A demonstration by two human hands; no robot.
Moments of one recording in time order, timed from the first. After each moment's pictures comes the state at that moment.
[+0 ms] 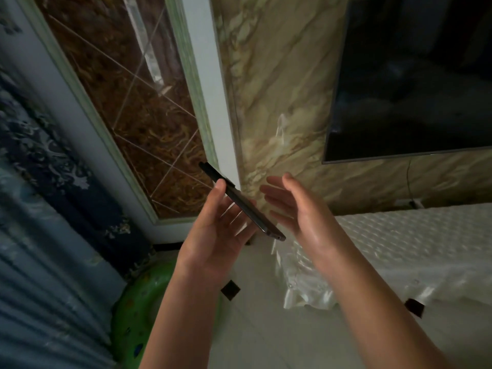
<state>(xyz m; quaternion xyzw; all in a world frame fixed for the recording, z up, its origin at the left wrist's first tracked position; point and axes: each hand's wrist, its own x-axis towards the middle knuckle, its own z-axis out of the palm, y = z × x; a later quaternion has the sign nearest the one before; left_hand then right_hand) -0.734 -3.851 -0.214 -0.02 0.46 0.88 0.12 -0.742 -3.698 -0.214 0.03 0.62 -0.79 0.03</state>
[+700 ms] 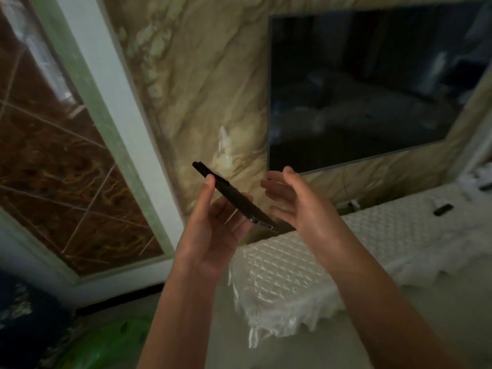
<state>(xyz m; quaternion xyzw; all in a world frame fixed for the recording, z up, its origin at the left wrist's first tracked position) -0.907 -3.734 -0.218 -0.01 0.38 0.90 0.24 -0.862 -3.582 -0.189 0.11 0.63 -0.77 -0.06</state>
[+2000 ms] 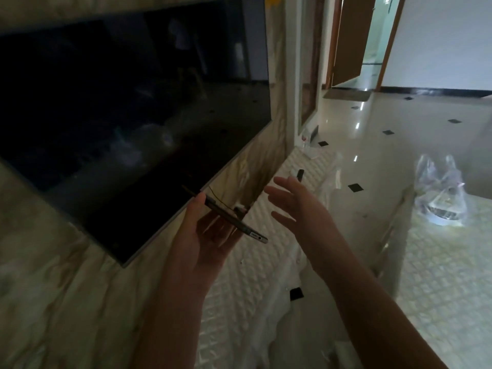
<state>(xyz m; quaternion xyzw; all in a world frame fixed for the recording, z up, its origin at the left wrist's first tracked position) -1.032 -3.342 -0.250 0.03 0.43 0.74 0.51 -0.883 -3.242 -0.245 0.32 0.52 -0.71 -0.35</state>
